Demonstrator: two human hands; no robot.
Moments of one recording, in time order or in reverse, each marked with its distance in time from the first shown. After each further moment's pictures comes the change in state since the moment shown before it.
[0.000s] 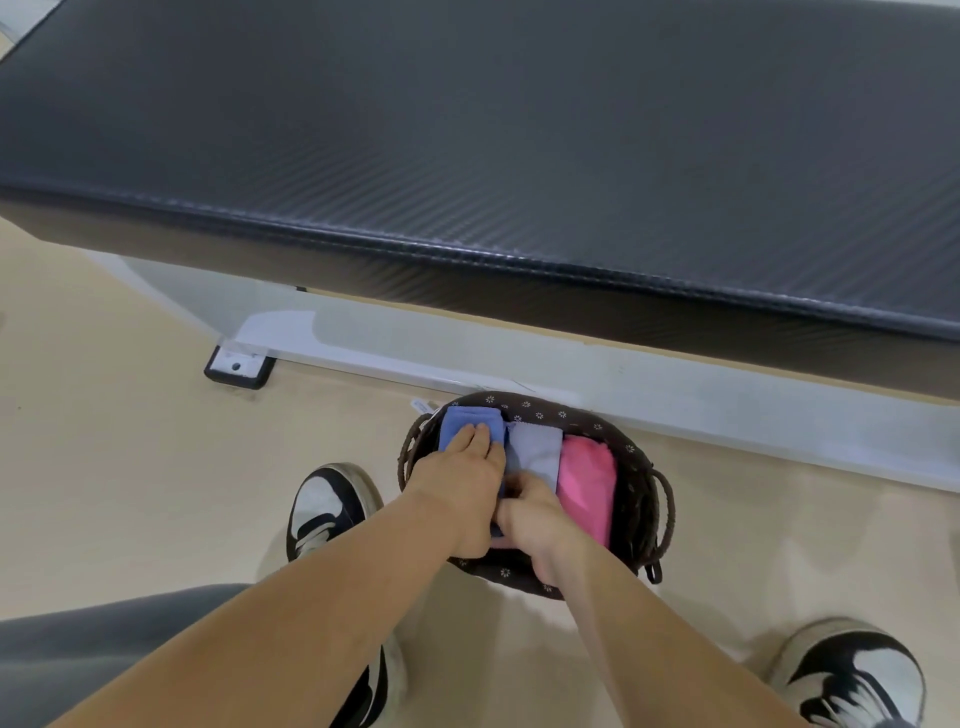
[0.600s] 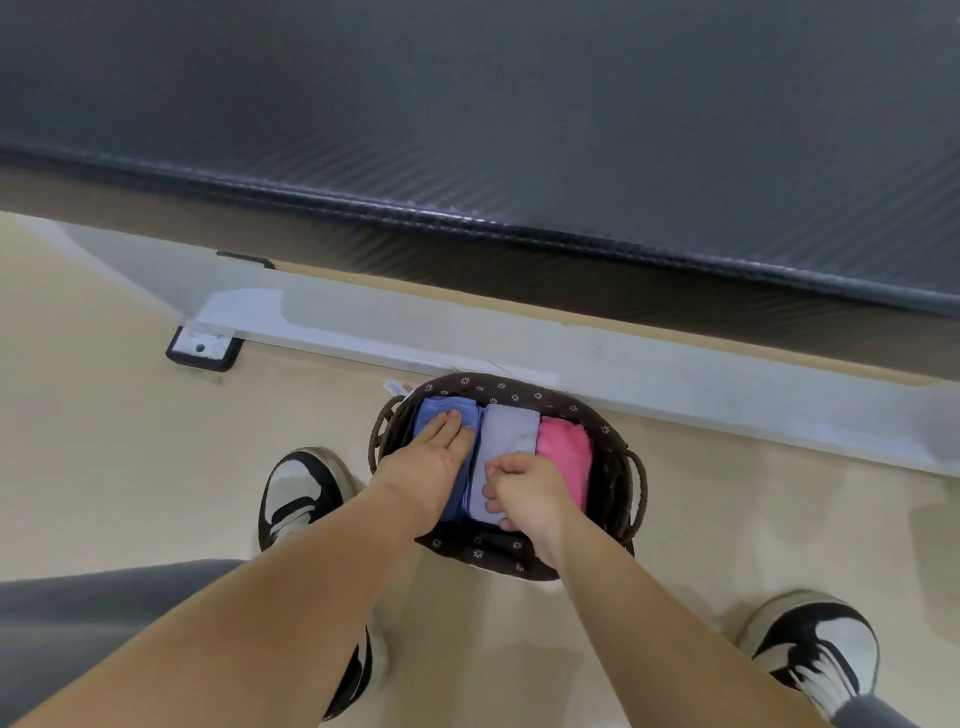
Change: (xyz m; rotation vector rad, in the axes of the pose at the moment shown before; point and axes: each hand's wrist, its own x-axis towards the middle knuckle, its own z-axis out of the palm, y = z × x) left_hand 0.031 -0.019 0.044 -0.080 -0.011 -0.004; right_hand -0.004 0.002 -0.029 -0.095 0.103 -0.036
